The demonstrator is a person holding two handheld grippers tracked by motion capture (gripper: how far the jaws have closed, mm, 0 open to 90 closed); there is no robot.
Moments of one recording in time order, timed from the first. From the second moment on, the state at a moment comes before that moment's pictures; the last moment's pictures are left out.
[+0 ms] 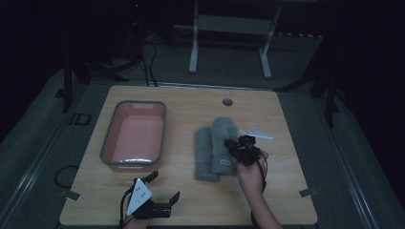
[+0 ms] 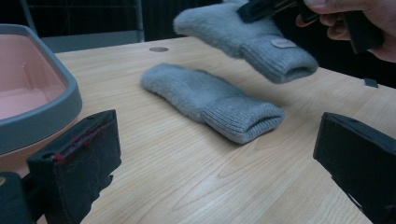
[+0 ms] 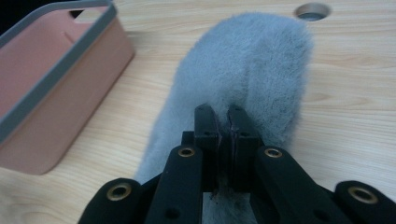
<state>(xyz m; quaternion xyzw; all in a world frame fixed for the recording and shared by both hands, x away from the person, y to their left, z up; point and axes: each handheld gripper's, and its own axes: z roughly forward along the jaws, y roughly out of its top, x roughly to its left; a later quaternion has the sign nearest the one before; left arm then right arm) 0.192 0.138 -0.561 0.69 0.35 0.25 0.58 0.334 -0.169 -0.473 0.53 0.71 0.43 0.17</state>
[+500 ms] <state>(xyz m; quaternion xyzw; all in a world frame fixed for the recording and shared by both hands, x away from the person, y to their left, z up) 0.191 0.140 -0.559 0.69 0.35 0.25 0.58 0.334 -0.124 -0.505 0.54 0.72 0.42 0.13</state>
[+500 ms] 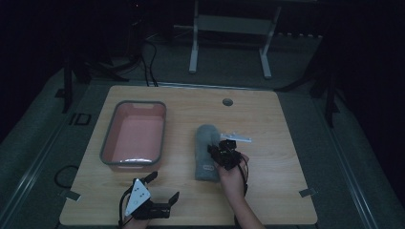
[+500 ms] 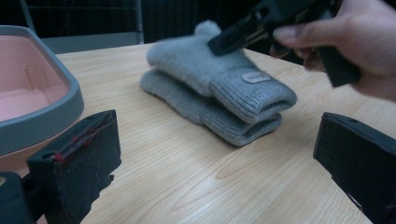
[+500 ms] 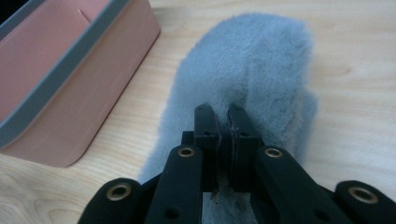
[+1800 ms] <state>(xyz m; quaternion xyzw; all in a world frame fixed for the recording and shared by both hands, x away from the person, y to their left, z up) 0.258 0.078 -0.490 0.74 0.37 0.15 0.54 0.351 -0.203 -0.493 0.42 0.78 0.44 0.11</state>
